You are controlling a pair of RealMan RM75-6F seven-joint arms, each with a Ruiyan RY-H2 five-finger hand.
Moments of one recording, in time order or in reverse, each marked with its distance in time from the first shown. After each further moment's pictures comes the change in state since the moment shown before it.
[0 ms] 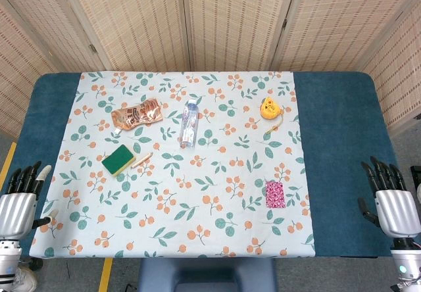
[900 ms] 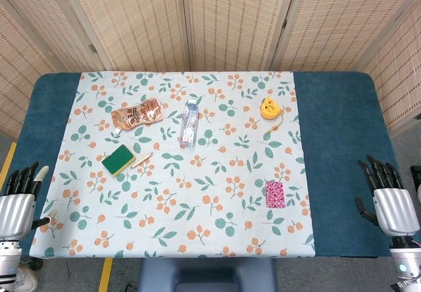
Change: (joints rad) left arm 0.010 -0.032 -0.002 0.033 -0.014 0.017 -0.006; right arm 0.011 0.015 0.001 -0.019 -0.010 -0.018 0.037
